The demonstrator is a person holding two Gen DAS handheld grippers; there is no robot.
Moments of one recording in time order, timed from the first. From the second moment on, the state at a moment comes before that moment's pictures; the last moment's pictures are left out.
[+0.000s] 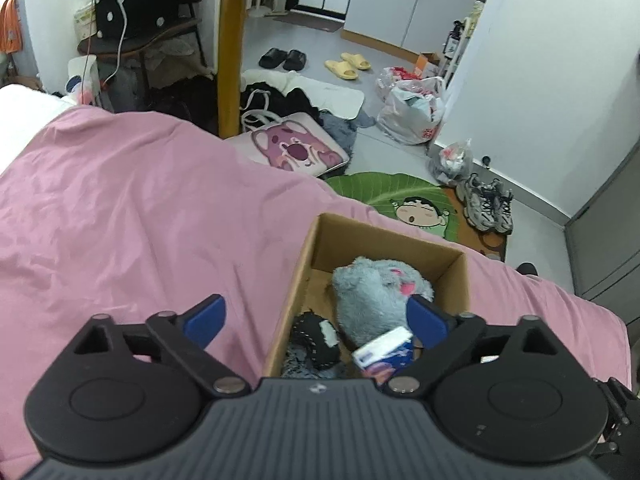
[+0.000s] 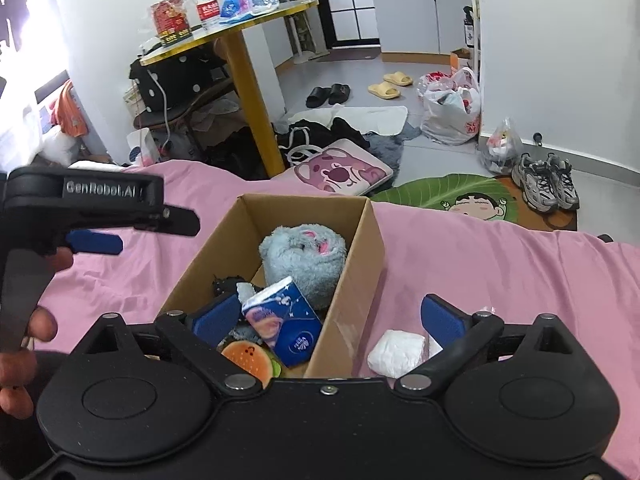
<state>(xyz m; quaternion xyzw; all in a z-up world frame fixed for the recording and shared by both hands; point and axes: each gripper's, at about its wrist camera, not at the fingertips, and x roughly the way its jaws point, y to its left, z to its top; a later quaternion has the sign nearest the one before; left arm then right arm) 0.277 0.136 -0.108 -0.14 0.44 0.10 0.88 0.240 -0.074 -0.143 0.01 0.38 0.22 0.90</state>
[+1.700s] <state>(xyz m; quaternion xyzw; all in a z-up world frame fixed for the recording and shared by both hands) 0.224 -0.014 -0.083 -0.11 0.40 0.11 0.90 0.228 -0.247 -0.124 0.12 0.34 0.17 0.91</state>
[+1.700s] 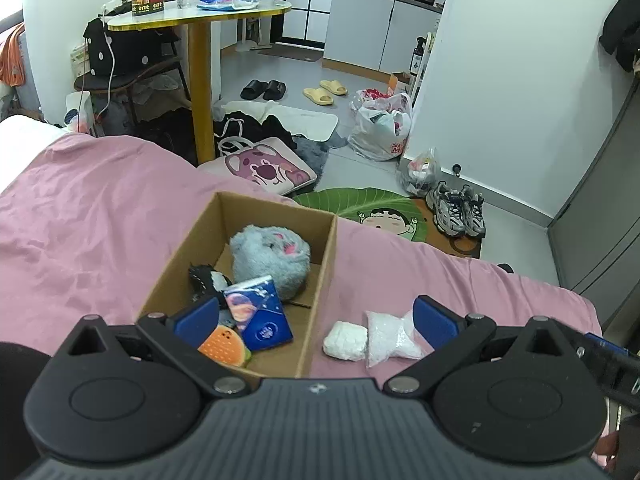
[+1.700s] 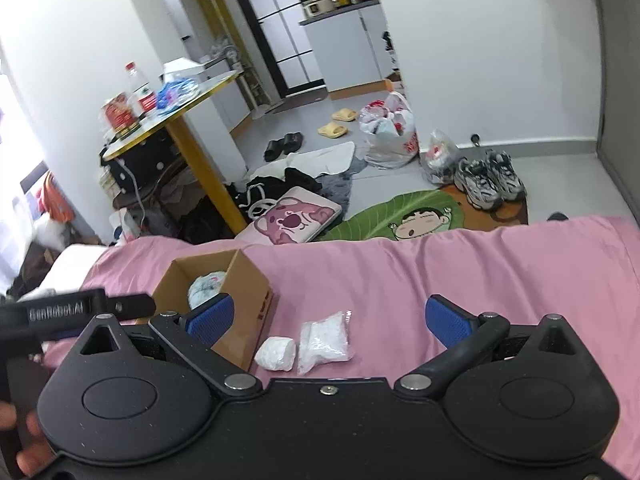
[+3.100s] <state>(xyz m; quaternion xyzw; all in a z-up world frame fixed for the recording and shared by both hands) 0.265 -0.073 -0.174 -0.09 0.43 0.16 0.88 0.301 -0.246 -0.218 0.24 0.46 0.22 0.83</state>
